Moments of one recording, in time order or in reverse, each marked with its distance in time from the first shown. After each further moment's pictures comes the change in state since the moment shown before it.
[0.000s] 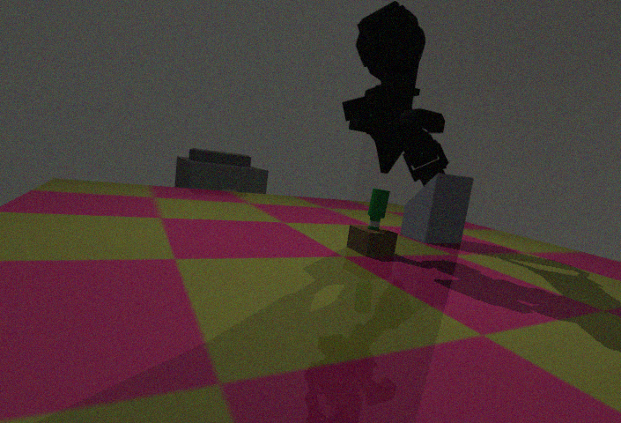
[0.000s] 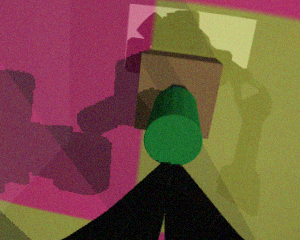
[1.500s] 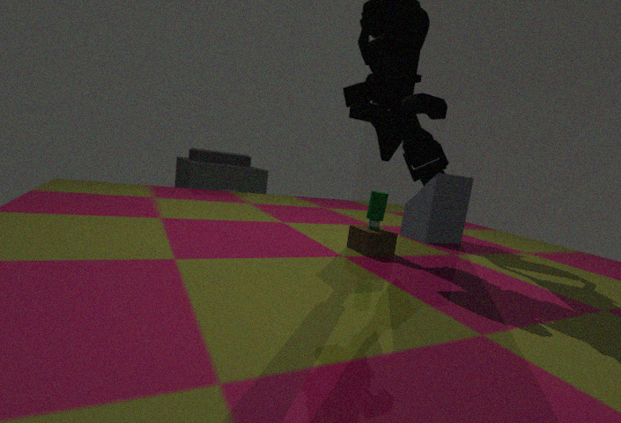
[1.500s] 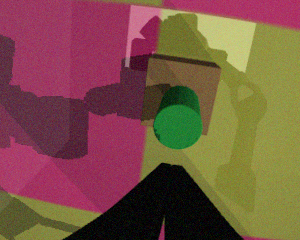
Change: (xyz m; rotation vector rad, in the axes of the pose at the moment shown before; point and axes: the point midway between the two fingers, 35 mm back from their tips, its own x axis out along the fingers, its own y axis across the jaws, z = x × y) arm -0.021 0.003 0.005 -0.012 -0.005 0.001
